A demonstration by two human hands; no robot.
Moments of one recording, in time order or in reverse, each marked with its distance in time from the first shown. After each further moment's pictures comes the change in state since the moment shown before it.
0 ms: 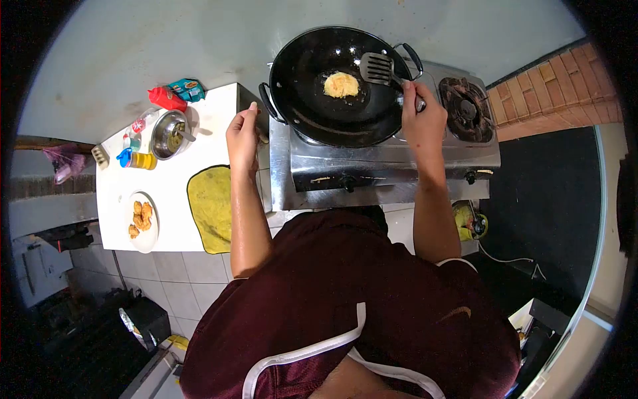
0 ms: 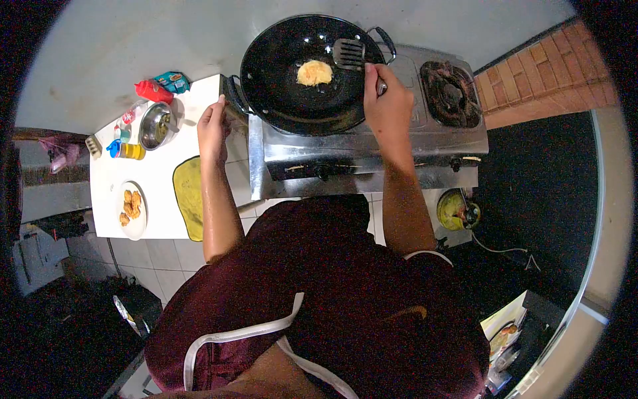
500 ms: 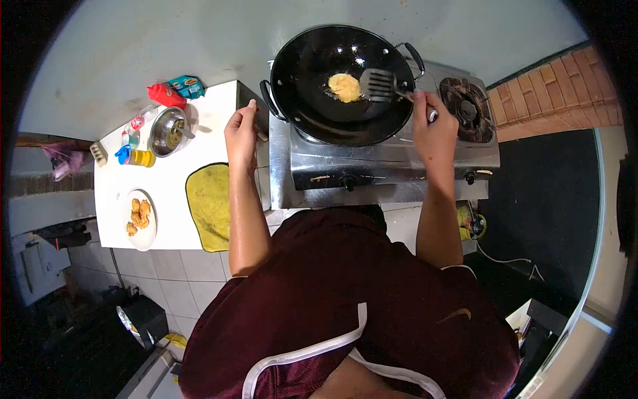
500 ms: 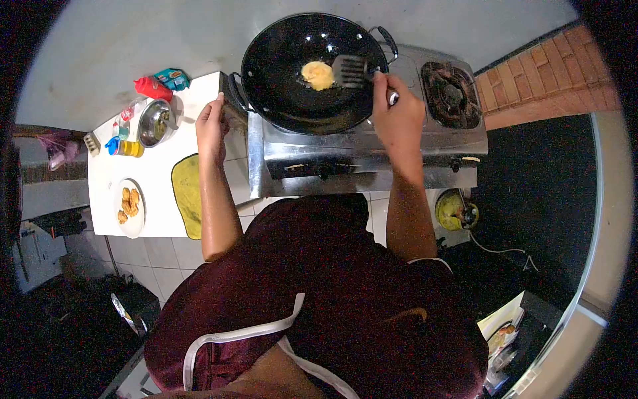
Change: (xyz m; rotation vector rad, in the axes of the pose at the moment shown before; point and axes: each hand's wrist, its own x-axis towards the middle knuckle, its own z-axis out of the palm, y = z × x) left_hand -0.001 0.002 -0.001 0.026 0.023 -0.007; right_hand -0.006 -0.011 -0.026 -0.031 -0.118 0.116
